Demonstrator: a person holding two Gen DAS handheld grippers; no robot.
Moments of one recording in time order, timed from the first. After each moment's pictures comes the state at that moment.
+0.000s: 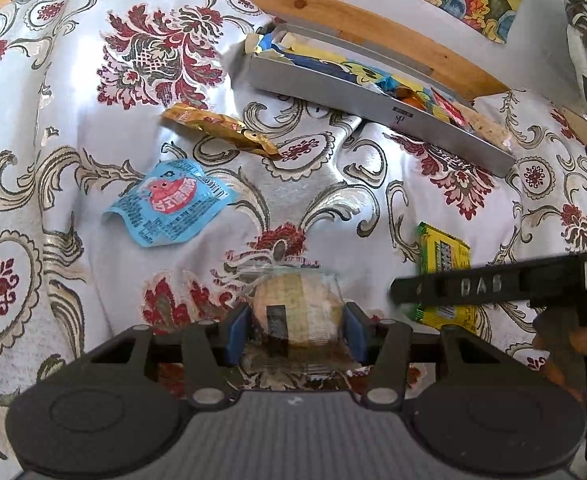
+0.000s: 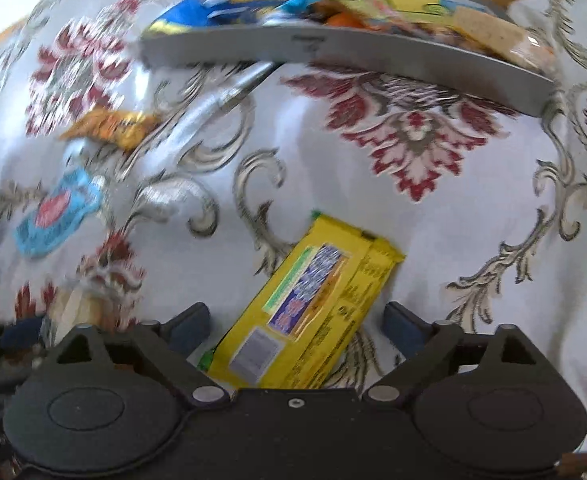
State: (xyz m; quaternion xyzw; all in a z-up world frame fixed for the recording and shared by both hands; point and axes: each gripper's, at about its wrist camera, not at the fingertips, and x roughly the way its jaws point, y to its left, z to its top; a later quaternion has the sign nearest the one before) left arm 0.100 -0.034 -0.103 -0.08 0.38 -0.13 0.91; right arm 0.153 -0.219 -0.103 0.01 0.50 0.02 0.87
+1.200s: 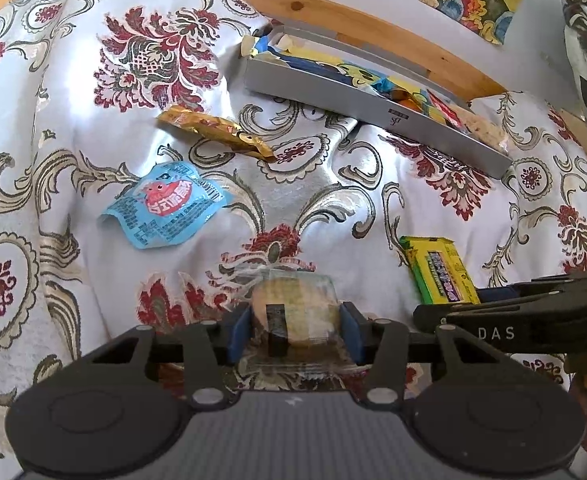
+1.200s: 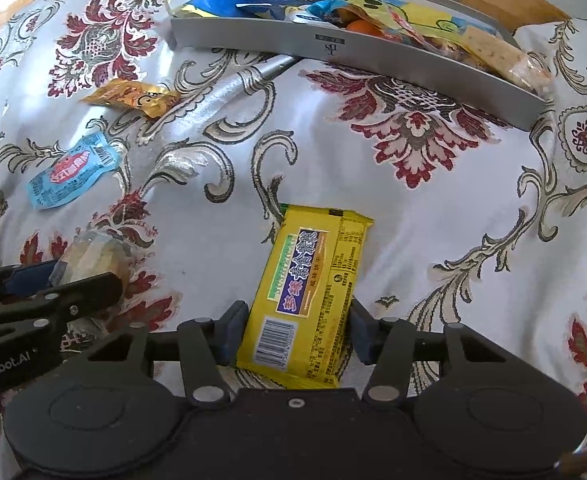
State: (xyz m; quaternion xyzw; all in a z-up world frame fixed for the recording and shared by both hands) left arm 0.099 -0.036 -0.101 -0.09 0.37 -0.14 0.91; right arm 0.129 -0.215 -0.093 -0.04 0.49 0.03 0.87
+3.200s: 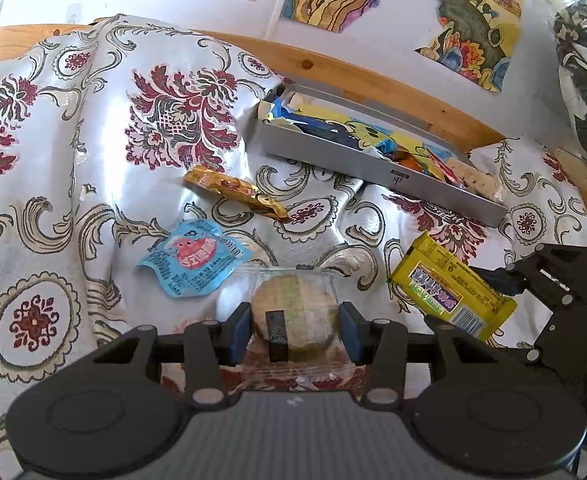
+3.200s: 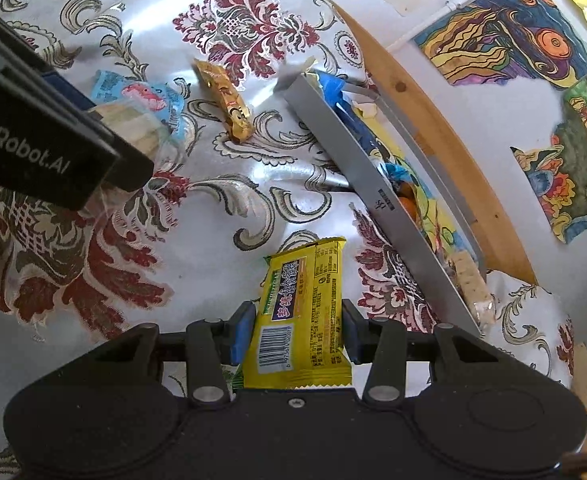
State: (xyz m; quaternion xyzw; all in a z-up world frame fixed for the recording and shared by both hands) left arm 0.083 -0.023 -0.080 -0.10 0.30 -0.12 0.94; right arm 0.088 -0.145 -0.090 -0.40 0.31 0.05 0.86
